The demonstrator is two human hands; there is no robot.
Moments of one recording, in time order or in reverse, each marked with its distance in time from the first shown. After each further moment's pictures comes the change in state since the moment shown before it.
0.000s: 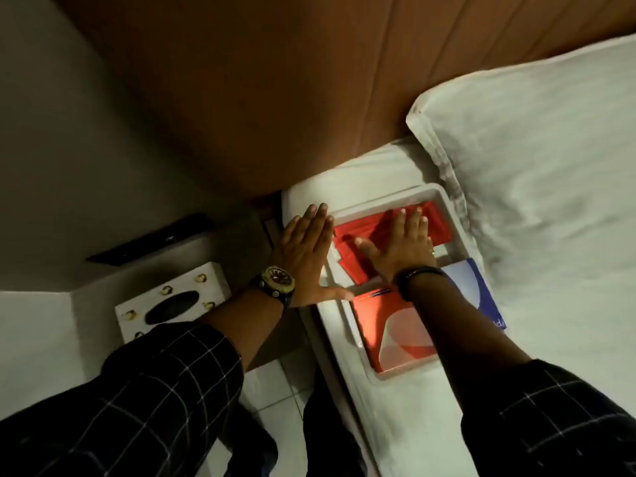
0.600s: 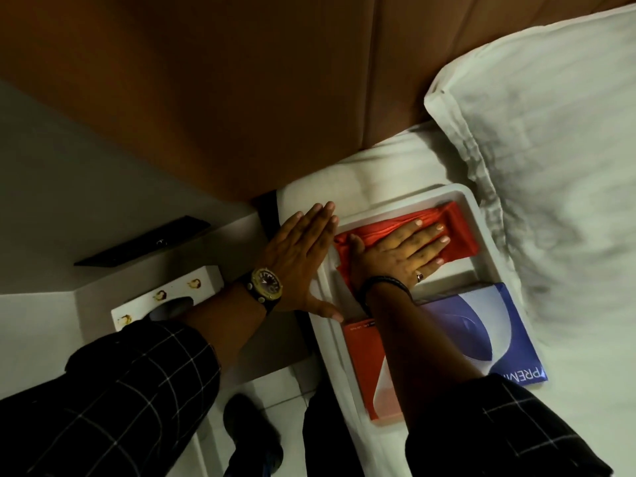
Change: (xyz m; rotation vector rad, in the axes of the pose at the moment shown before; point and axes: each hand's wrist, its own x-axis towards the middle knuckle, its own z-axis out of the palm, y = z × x) left_hand 0.052 -0.017 0.022 0.091 -0.079 0.125; right_hand 0.055 -0.022 0.068 0.106 0.159 0.333
